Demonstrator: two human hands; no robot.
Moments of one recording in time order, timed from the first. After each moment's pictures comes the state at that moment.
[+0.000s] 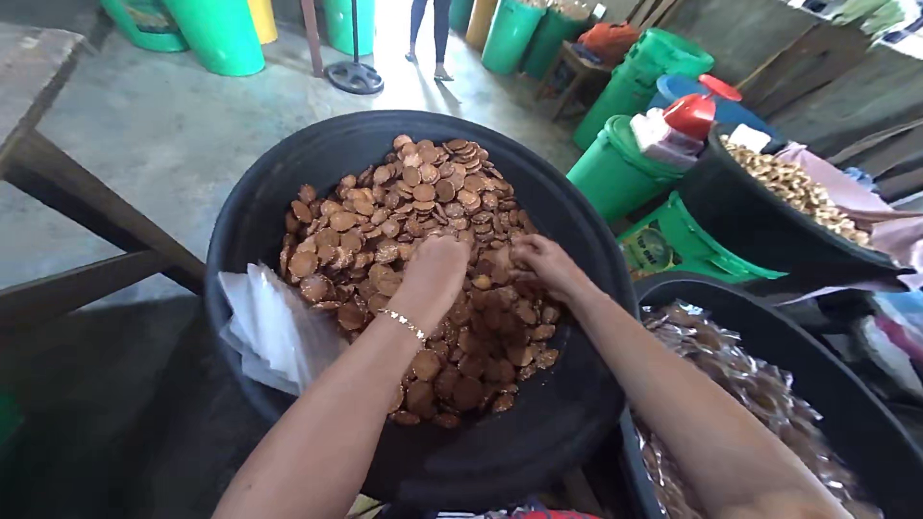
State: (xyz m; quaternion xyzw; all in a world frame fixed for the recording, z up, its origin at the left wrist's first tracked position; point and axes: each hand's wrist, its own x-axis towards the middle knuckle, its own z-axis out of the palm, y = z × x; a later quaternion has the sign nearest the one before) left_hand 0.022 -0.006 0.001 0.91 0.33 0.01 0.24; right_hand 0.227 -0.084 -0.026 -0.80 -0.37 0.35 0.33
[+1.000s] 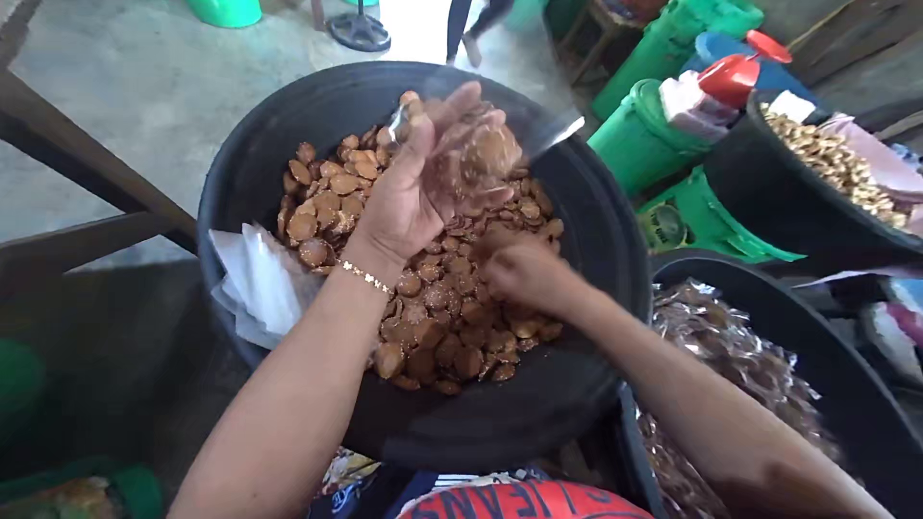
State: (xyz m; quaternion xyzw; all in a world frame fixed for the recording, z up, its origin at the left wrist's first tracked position) left_hand -0.006 0.024 0.000 0.41 -0.08 0.36 0.83; right_hand 0.156 -0.115 0.000 -0.68 -0.69 0.21 0.14
